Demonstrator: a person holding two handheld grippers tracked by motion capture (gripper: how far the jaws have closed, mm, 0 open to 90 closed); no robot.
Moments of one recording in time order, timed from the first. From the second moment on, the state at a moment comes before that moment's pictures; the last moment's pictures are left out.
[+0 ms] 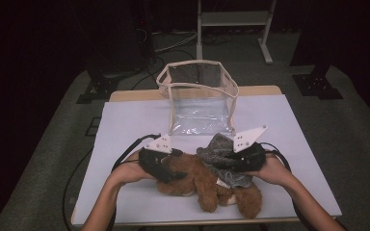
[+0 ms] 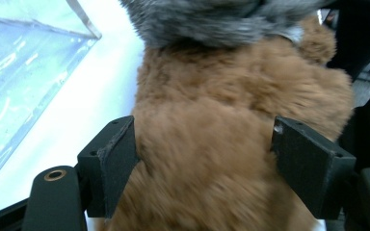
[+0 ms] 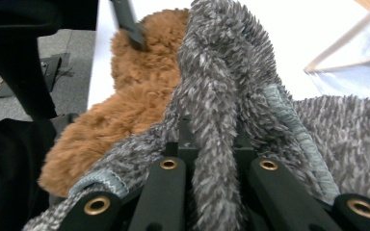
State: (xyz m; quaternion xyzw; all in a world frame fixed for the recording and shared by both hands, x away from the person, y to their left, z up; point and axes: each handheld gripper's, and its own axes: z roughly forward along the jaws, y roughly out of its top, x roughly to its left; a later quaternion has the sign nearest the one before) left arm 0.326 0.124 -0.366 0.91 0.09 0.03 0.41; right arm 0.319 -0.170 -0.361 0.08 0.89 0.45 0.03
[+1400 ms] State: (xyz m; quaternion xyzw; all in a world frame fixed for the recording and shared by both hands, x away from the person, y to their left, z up) left arm 0.331 0.078 -0.364 0.93 0.03 0.08 0.36; right arm 0.328 -0.198 -0.358 0.11 0.87 0.48 0.02
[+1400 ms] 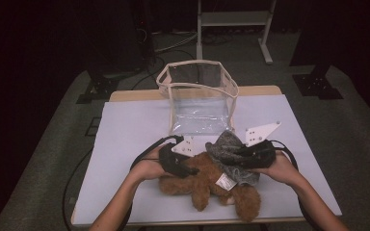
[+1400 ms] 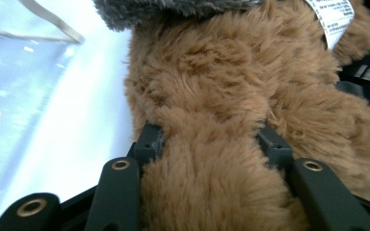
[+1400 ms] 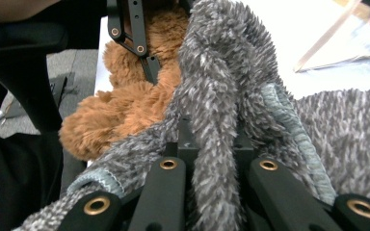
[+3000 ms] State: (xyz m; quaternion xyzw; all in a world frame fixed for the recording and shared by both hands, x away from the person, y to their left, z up) left arm 0.316 0.103 -0.376 0.91 0.04 0.08 0.40; right arm 0.316 -0.161 -0.332 0.03 0.91 0.42 0.07
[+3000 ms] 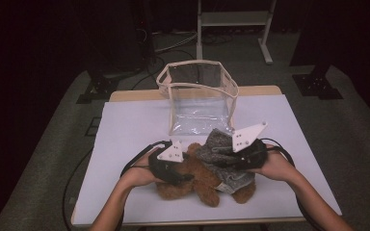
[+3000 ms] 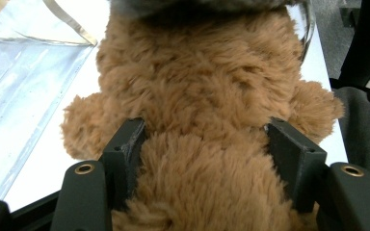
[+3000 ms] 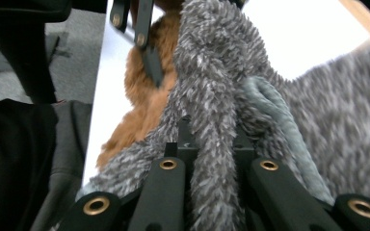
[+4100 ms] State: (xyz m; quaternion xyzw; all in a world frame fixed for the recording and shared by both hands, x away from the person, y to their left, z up) left arm 0.318 0.106 -0.373 0.92 0.01 0.07 0.39; right arm 0.357 -0.197 -0.335 0.10 0.87 0.48 0.06
